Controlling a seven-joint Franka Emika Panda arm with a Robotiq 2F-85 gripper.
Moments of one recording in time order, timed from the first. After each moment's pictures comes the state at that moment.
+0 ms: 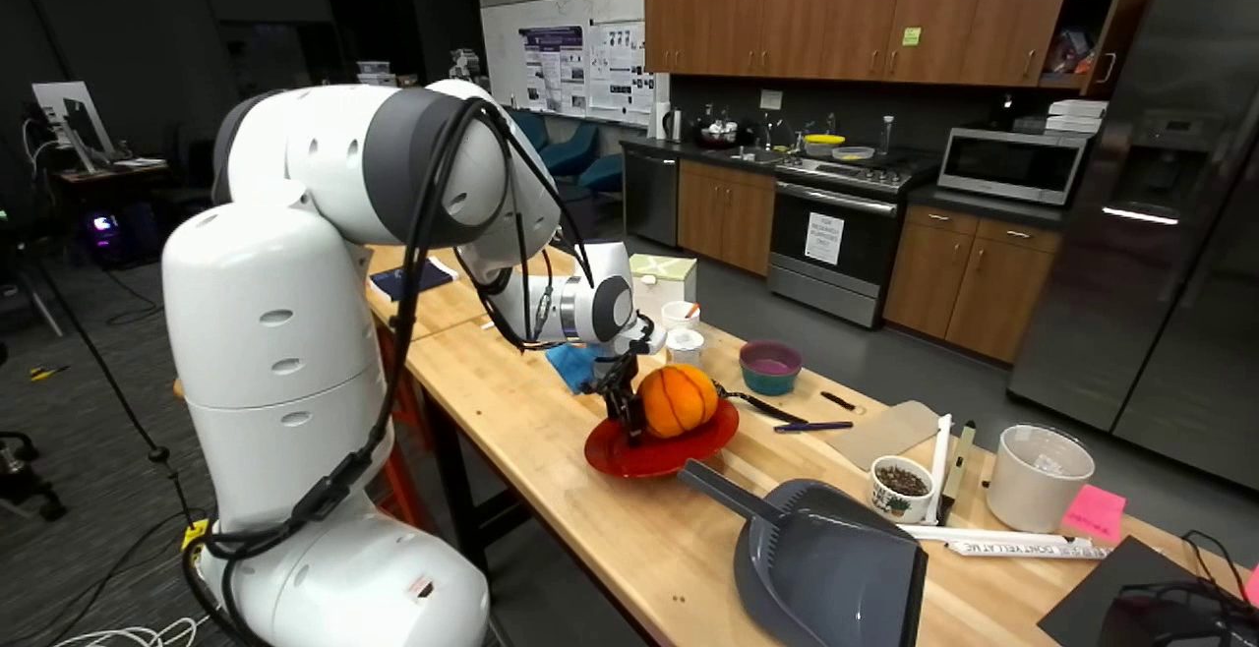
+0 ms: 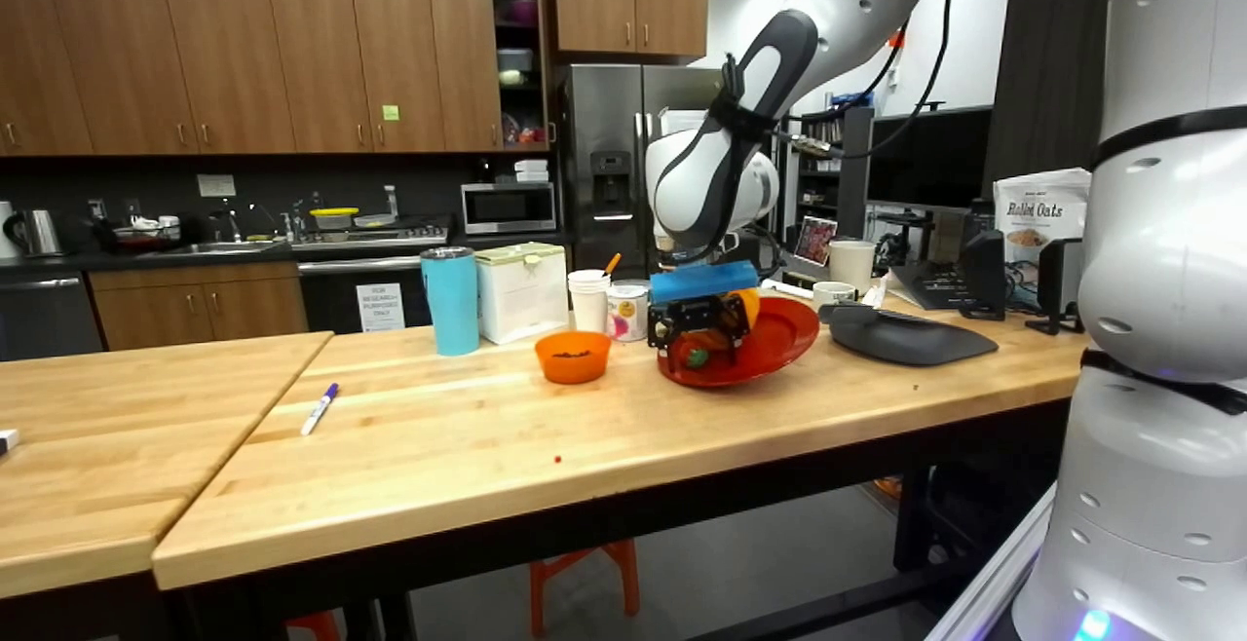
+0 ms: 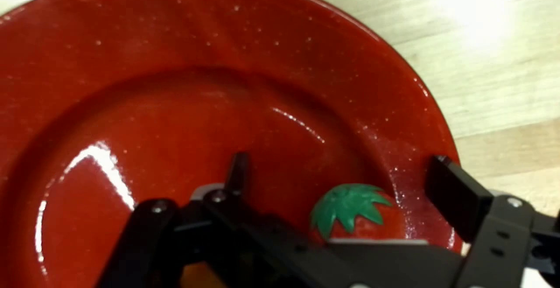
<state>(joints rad) 0.02 0.09 0.01 -2.39 -0.17 2.43 0.85</state>
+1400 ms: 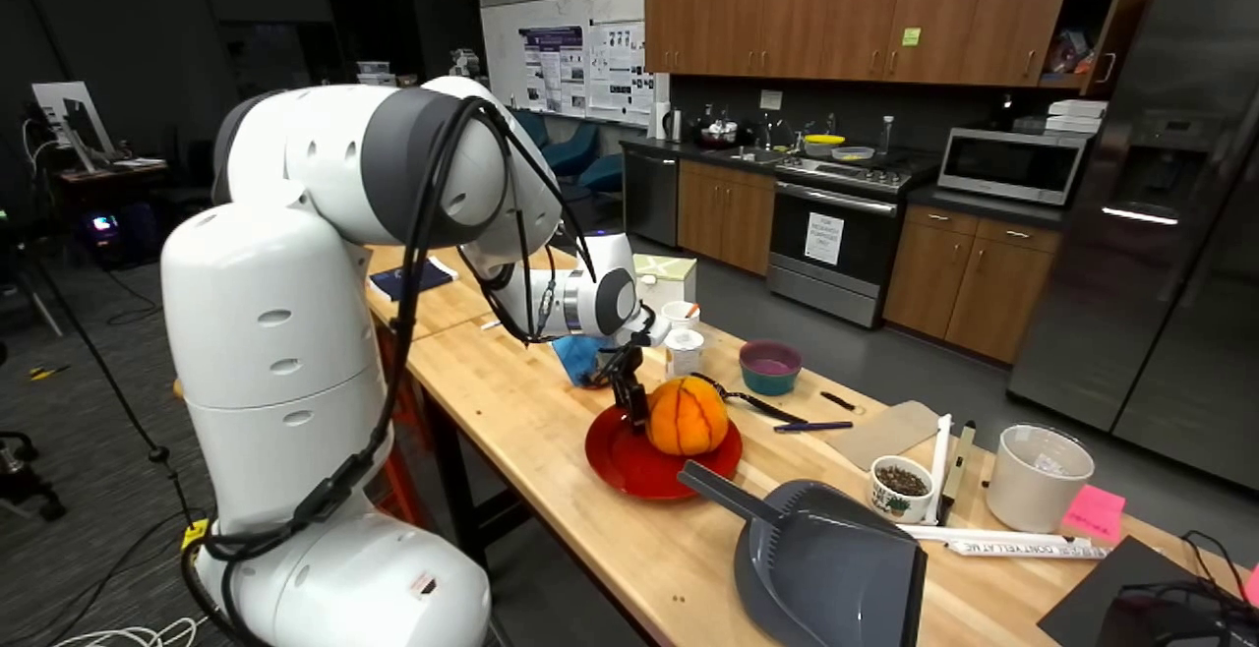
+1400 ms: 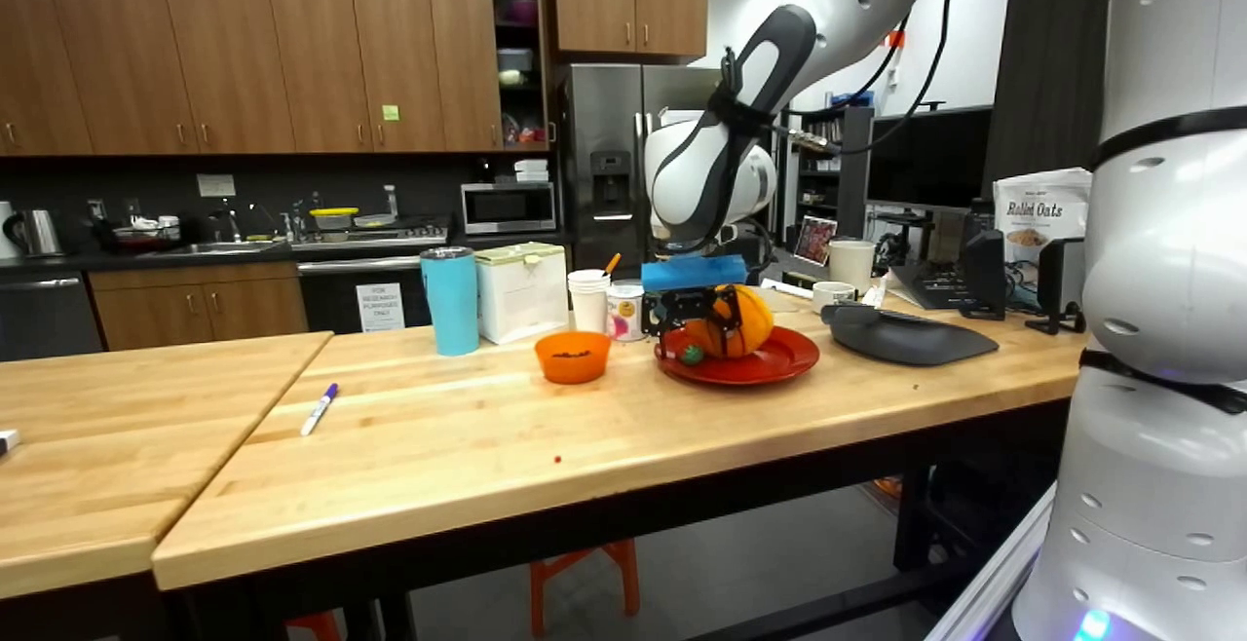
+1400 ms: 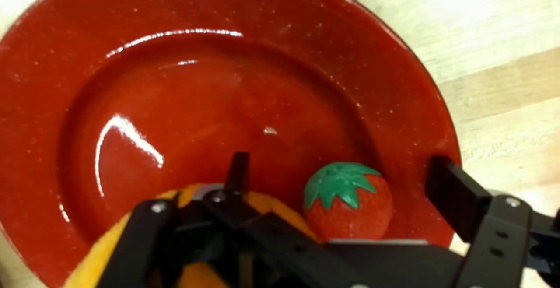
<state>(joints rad) 0.05 0.09 -0.02 -2.36 -0.18 2.46 0.94</state>
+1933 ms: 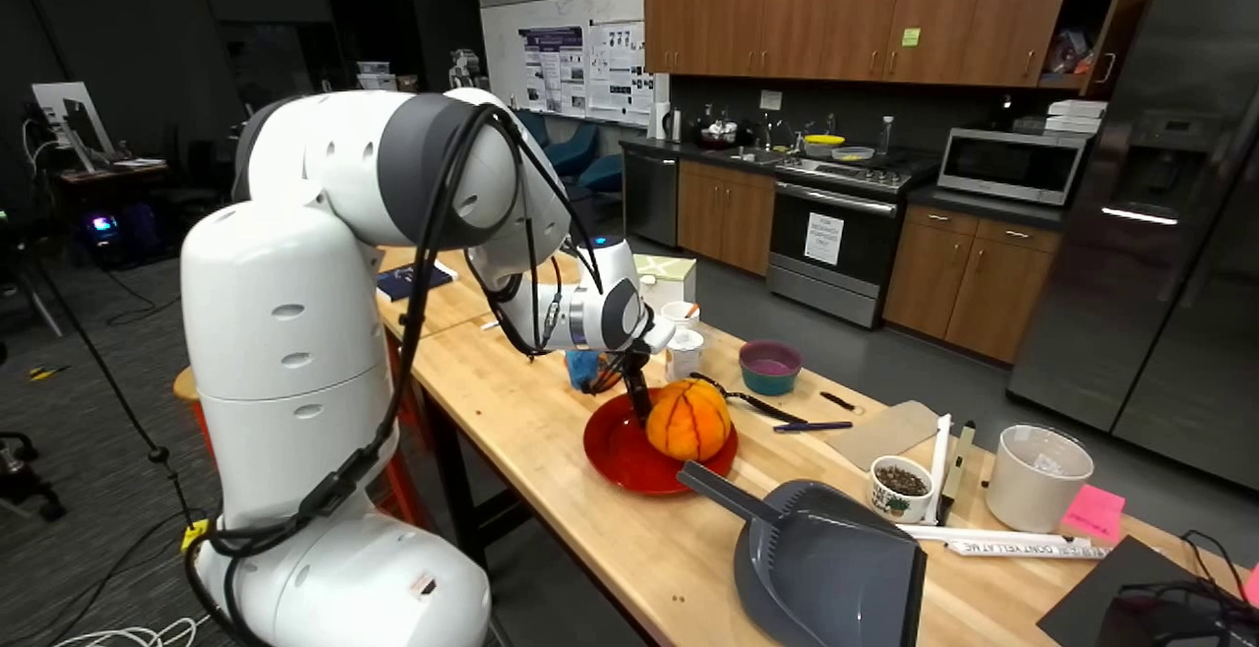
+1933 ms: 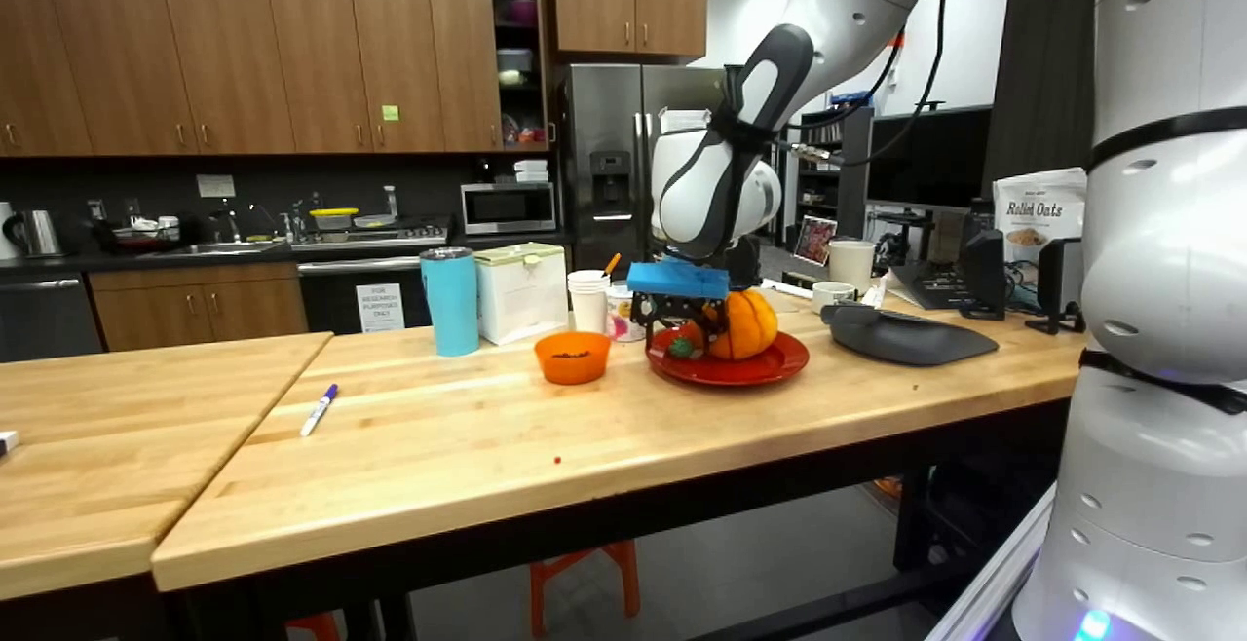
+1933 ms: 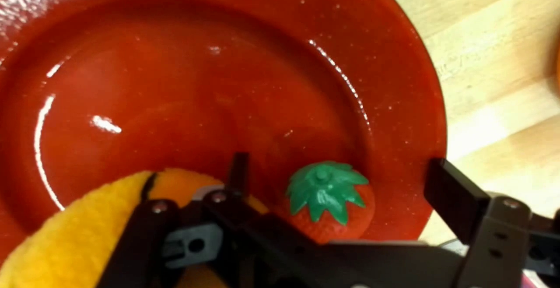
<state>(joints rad) 0.05 0.13 -0.03 -2.38 -0.20 2.69 1.10</state>
